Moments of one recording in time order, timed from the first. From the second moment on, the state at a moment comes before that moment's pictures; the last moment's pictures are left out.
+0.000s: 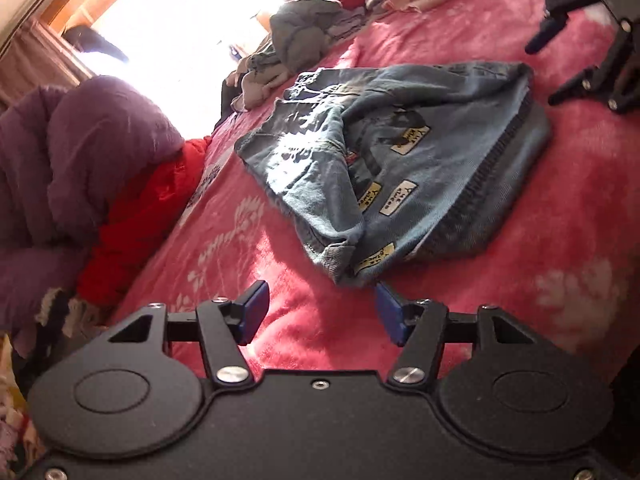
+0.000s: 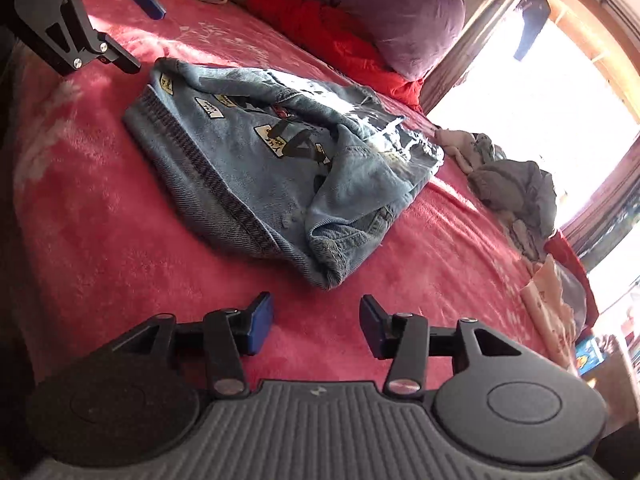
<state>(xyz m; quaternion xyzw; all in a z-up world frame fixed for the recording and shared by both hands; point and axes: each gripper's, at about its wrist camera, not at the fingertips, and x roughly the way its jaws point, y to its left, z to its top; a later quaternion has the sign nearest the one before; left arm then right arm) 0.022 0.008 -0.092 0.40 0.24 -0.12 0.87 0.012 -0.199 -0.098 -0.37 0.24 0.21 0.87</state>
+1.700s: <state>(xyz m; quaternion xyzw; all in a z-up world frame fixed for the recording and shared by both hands) -0.012 0.009 0.017 0.35 0.16 -0.21 0.90 -0.021 -0.241 0.022 -0.27 0.18 0.29 0.90</state>
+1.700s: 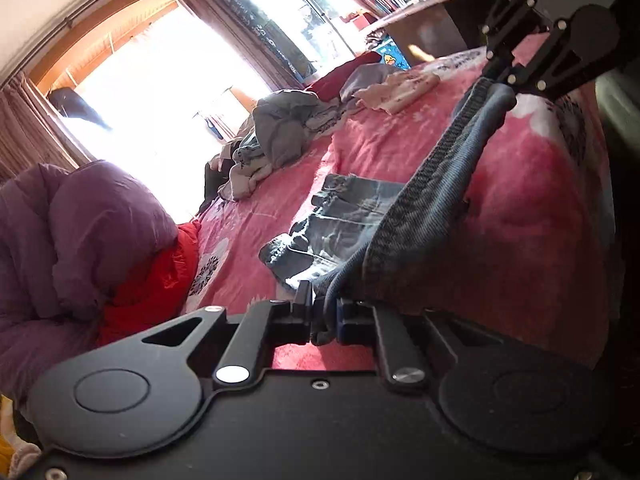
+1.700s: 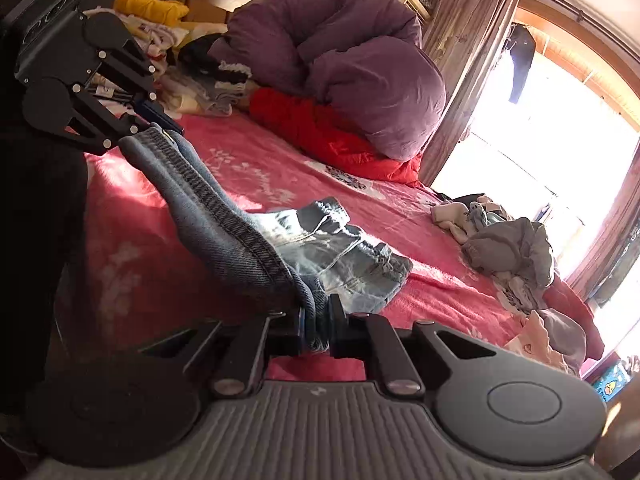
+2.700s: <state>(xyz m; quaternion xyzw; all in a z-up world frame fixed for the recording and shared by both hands) 0.185 0.087 -0.052 -0.27 0.34 -0.14 0.89 0.216 -0.334 -0.071 0.30 0.30 0.21 0.88</state>
